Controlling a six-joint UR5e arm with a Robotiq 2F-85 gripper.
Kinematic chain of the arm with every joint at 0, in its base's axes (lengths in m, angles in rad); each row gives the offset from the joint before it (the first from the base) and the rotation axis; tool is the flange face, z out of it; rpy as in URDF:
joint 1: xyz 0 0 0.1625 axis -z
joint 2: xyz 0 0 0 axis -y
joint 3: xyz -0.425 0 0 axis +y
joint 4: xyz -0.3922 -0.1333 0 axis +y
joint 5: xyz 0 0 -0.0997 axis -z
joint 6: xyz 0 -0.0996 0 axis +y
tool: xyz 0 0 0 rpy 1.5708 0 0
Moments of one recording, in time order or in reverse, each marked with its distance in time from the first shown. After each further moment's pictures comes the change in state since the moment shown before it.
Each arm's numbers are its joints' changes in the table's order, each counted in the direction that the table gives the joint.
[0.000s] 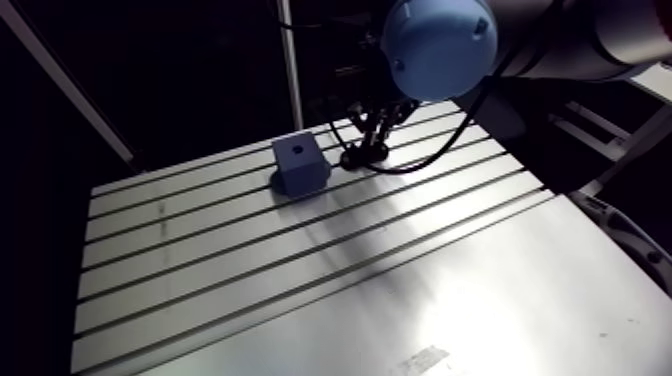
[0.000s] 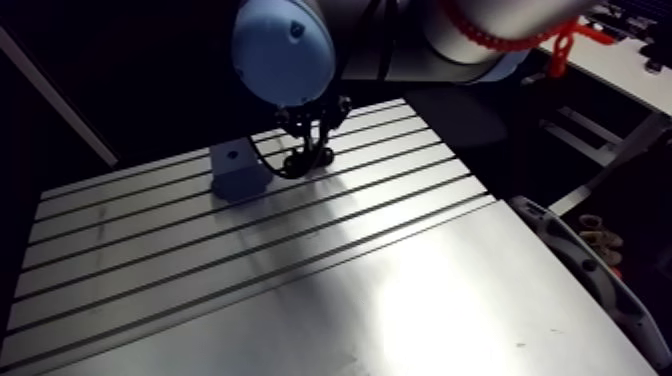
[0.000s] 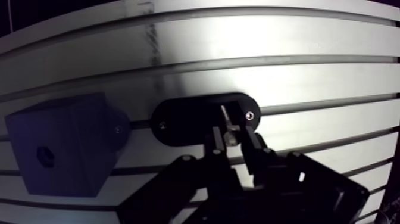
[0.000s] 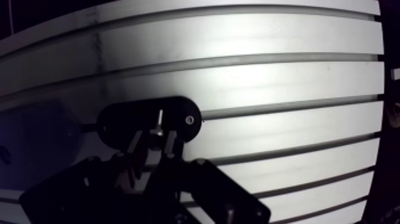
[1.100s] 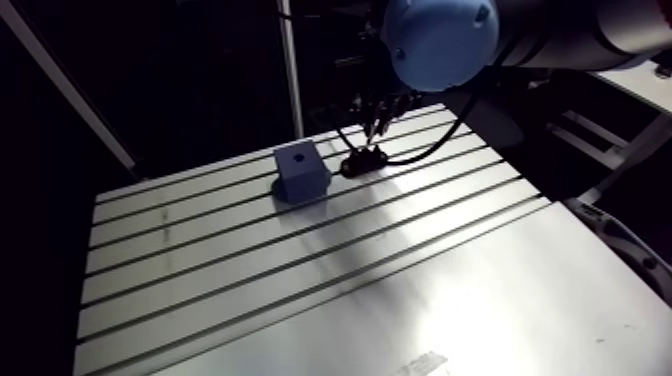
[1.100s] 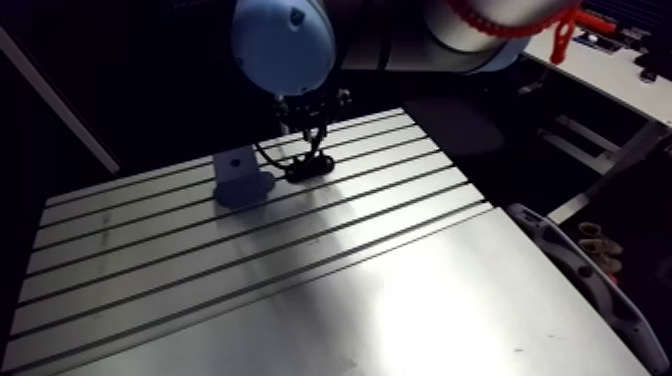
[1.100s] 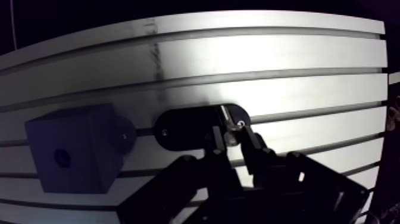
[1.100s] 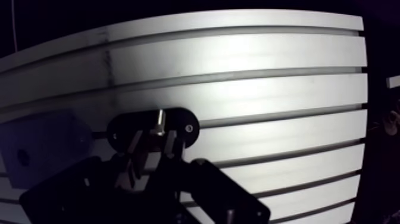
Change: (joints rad) arm -0.001 -0.033 0.023 -0.007 0.010 0.000
